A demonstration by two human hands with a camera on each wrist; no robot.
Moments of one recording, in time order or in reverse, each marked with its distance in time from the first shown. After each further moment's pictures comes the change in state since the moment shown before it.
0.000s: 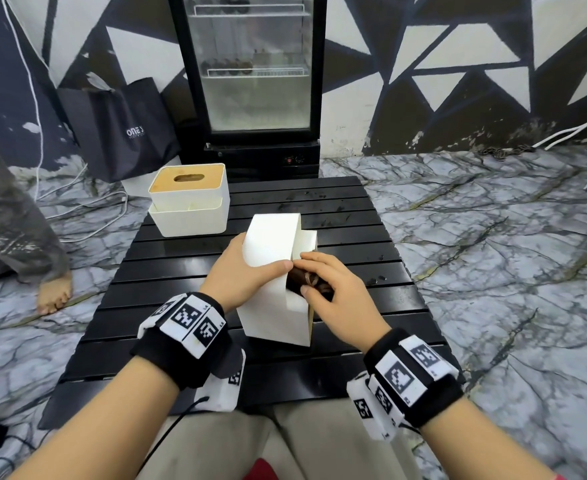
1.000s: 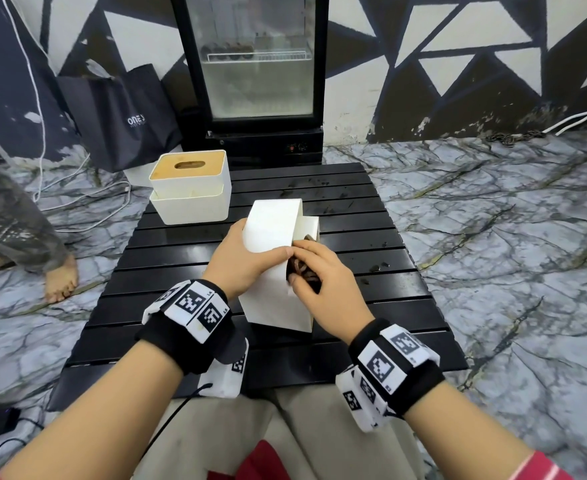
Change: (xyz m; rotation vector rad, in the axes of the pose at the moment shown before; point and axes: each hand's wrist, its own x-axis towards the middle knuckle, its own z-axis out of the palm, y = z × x) left_hand 0.005 -0.012 0.005 -0.059 0.042 0.019; right_hand -0.002 -0.001 0.018 0.012 0.043 -0.047
